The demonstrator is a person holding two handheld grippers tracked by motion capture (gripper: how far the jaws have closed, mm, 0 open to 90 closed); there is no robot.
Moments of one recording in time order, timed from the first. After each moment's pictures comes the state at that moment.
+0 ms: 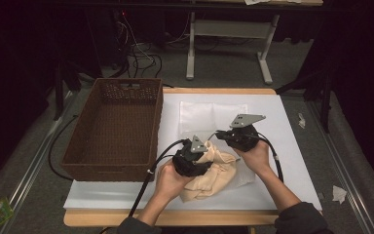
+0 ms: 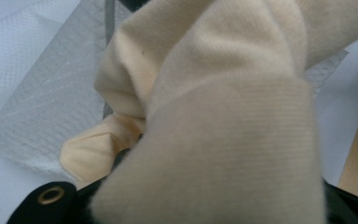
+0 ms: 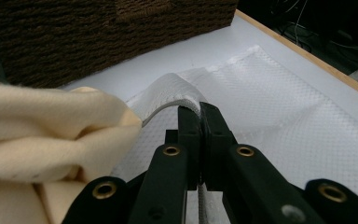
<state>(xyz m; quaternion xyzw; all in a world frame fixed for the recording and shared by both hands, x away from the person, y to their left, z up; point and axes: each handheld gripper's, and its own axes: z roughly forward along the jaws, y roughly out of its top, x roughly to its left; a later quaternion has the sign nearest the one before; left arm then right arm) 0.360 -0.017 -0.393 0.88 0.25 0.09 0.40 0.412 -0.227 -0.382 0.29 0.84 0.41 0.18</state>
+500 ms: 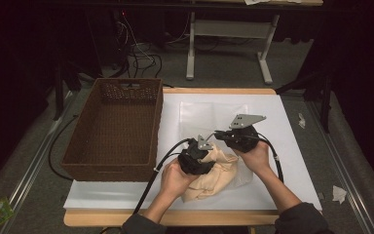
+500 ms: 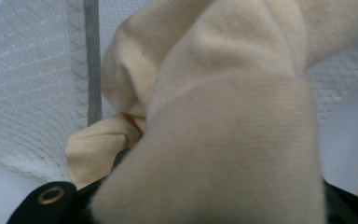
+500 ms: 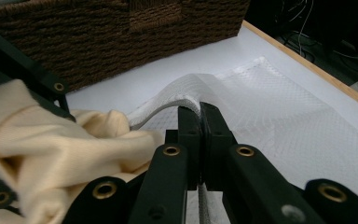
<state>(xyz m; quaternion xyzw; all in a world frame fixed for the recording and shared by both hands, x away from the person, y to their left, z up) 0.373 -0.033 -0.407 0.89 0.28 0.08 0.36 0.405 -0.222 -0.374 0.28 0.84 0.42 0.19</state>
